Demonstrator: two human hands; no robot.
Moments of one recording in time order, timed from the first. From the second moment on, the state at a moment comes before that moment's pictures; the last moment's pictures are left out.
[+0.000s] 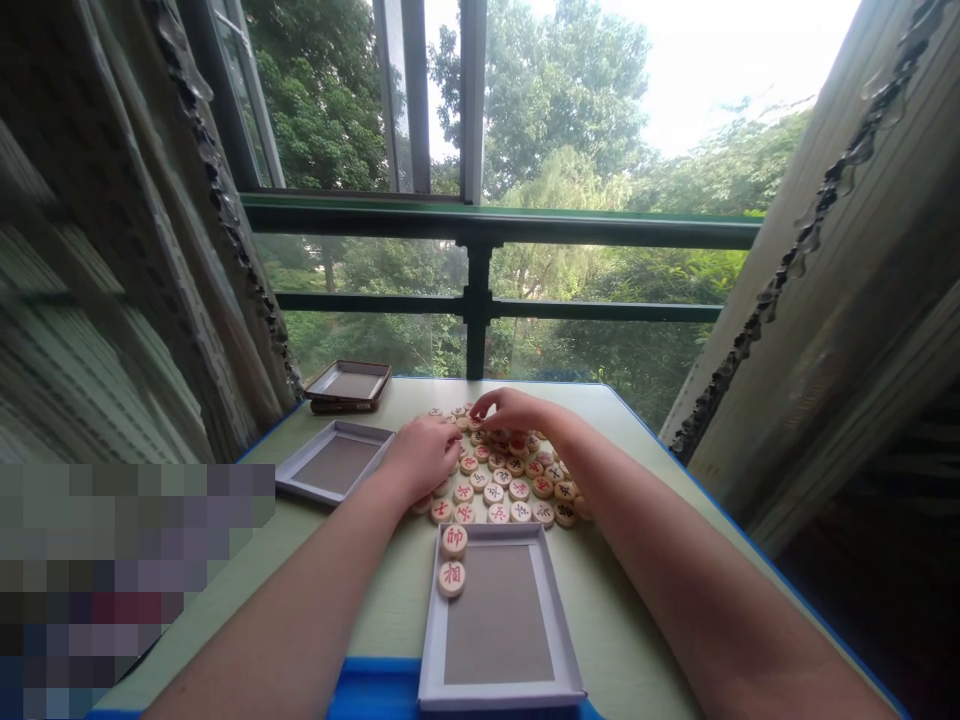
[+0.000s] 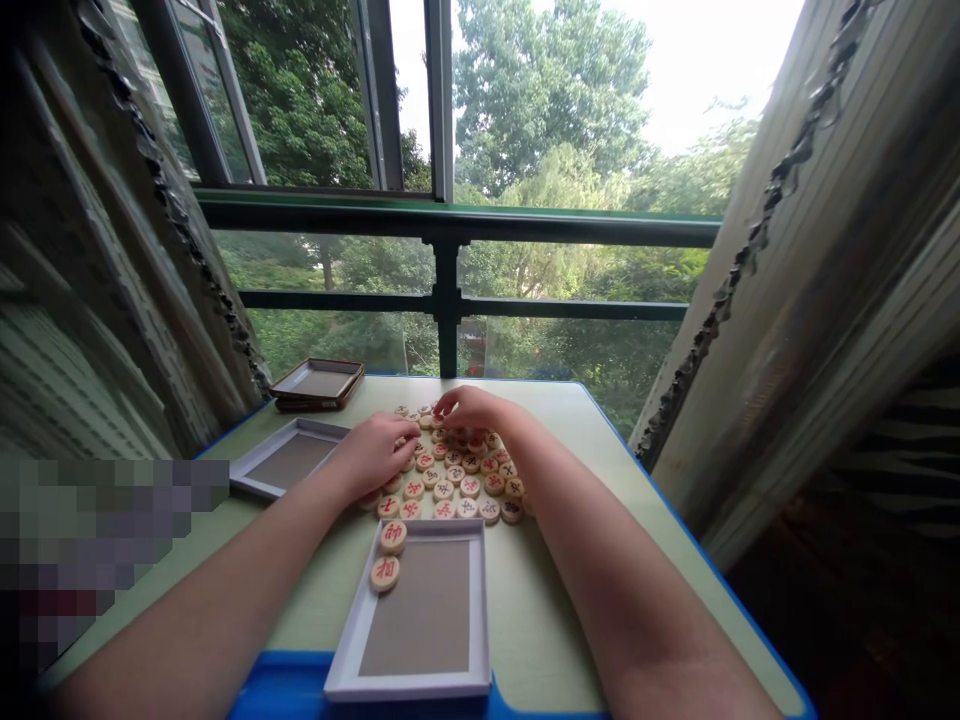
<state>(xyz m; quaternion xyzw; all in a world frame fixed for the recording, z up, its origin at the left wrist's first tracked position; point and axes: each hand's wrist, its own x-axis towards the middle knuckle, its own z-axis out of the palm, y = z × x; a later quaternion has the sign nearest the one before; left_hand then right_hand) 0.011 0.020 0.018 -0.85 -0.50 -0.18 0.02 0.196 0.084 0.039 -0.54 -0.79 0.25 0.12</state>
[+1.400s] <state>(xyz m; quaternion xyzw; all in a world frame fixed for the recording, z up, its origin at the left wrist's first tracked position) -0.021 0.046 0.009 -0.73 -0.63 -0.25 -0.03 0.173 0.076 0.042 -0.50 -0.86 0.05 0.11</state>
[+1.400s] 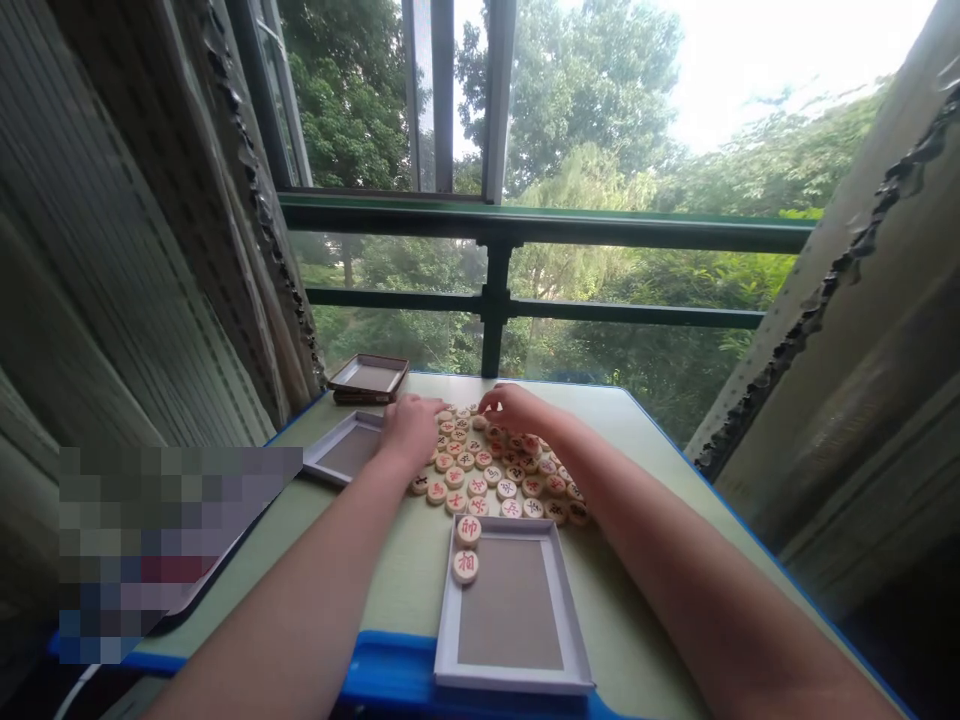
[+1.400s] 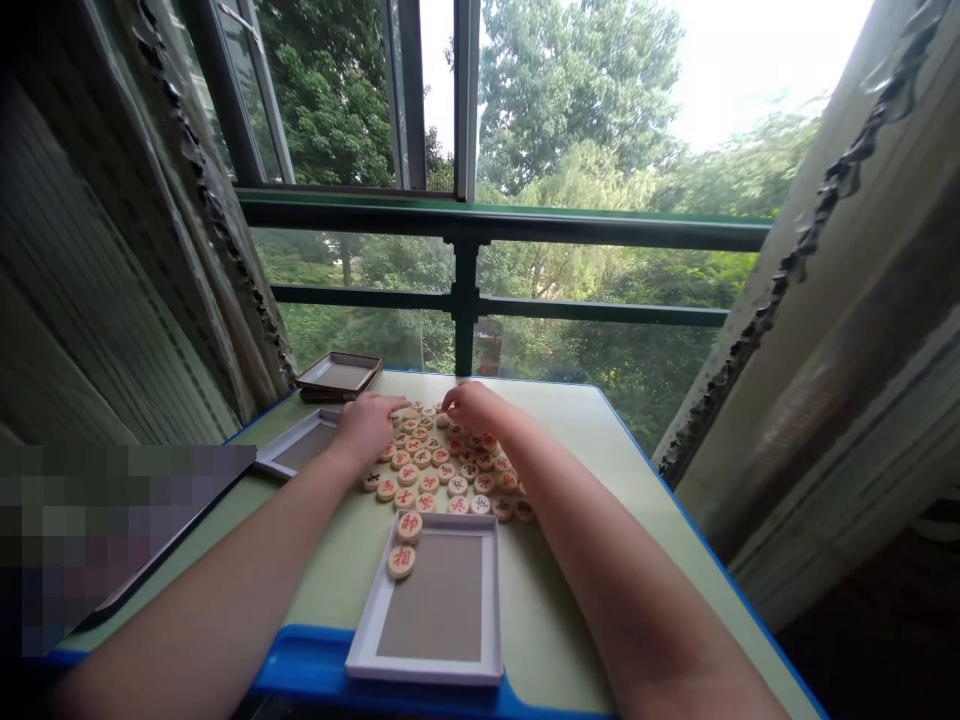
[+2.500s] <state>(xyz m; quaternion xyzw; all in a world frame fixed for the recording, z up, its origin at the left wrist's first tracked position) -0.017 0.050 0.009 -0.73 -0.66 -0.18 -0.02 0.175 0.079 0.037 -0.56 -0.81 0.08 0.14</state>
